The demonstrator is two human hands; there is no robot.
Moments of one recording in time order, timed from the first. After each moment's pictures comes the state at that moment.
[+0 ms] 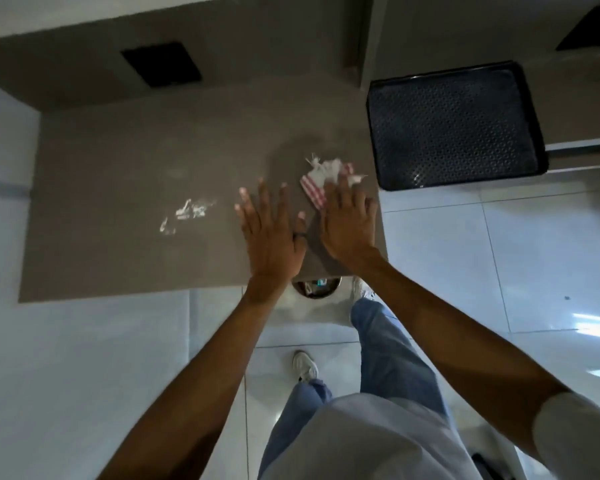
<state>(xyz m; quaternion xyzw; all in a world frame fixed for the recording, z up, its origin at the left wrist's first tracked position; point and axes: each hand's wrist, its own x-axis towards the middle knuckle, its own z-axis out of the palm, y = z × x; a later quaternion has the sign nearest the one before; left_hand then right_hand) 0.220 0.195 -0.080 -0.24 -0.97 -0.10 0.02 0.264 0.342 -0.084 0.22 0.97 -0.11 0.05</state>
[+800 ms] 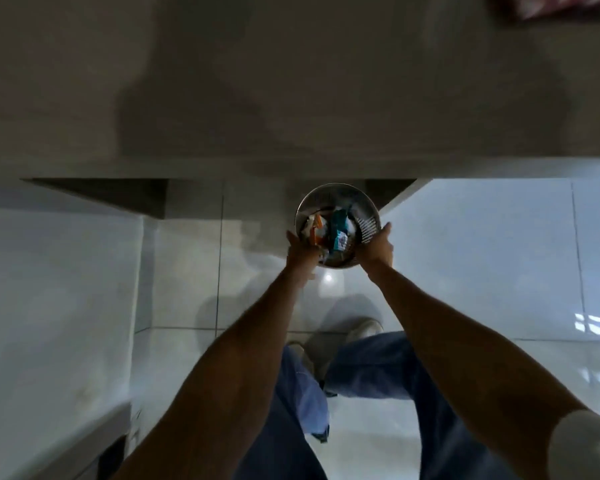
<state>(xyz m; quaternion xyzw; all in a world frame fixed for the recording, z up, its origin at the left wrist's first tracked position) 0.275 0.140 -0.512 0.25 -0.75 -0.43 -0.44 0.334 0.274 -0.522 0.52 0.70 -0.46 0.17</state>
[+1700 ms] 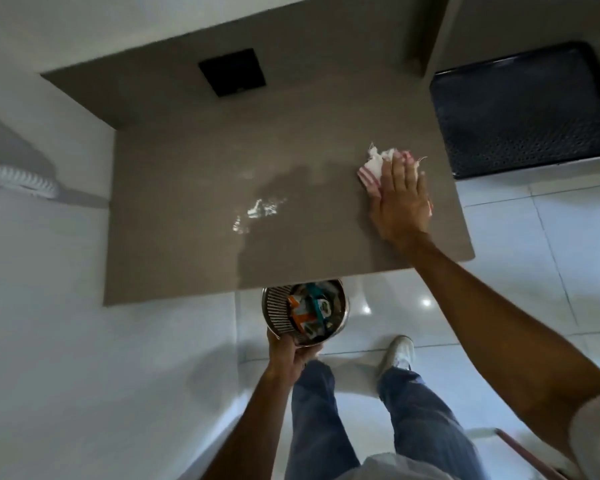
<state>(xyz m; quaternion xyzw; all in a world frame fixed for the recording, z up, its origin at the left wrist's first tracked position) 0.291 -0.010 -0.122 0.36 -0.58 -0.63 -0.36 0.221 0.300 -0.096 0.28 0.95 -0.14 0.00</state>
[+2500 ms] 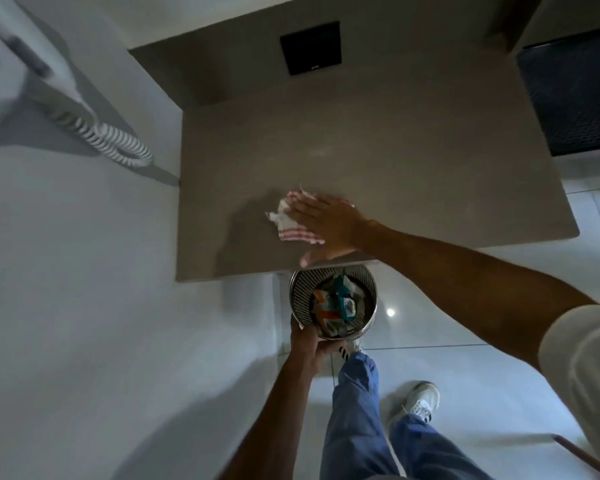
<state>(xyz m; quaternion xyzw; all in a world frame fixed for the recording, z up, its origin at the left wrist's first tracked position) 0.254 -0.125 -0.117 0.36 -0.58 -0.62 -0.38 0.119 0.085 -0.104 -0.21 0.97 -0.06 0.08</state>
